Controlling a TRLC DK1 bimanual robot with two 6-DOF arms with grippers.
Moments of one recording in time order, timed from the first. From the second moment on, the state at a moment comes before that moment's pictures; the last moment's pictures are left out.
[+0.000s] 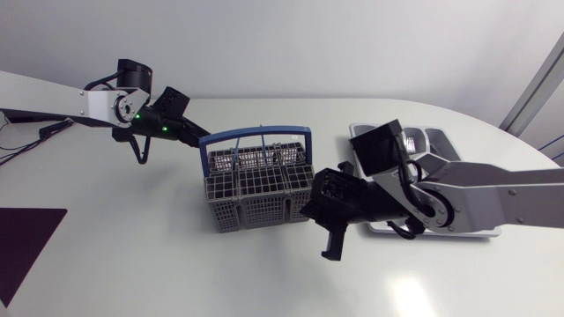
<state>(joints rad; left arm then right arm) -0.06 2.00 1.35 -0.15 0.47 0.47 0.57 1.51 0.72 -0.06 -0.30 -0.68</state>
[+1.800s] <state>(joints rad) -0.33 1.53 0.92 -0.44 0.54 0.70 0.45 1.67 0.96 0.08 -0.16 -0.62</state>
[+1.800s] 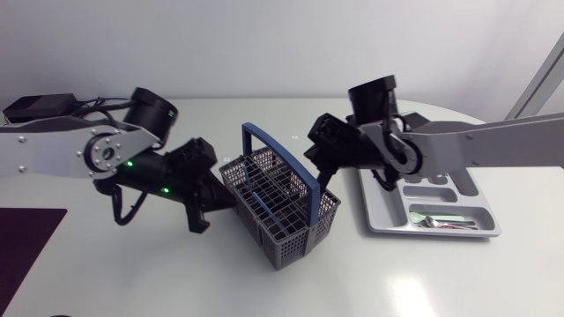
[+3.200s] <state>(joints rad) -0.16 1.93 1.27 -0.38 0.61 0.65 0.50 1.22 0.47 0.01 -0.24 -0.55</state>
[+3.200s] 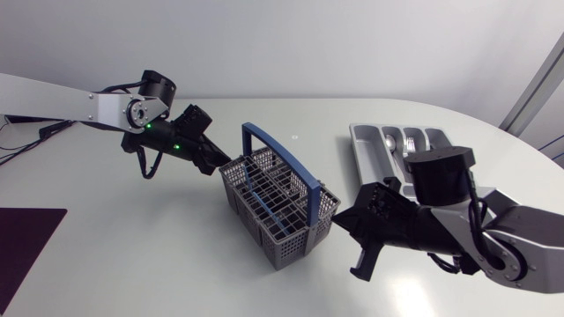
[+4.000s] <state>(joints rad) -0.11 1.83 1.11 -0.38 0.61 0.69 0.43 1.66 0.85 0.06 -0.16 -0.55</state>
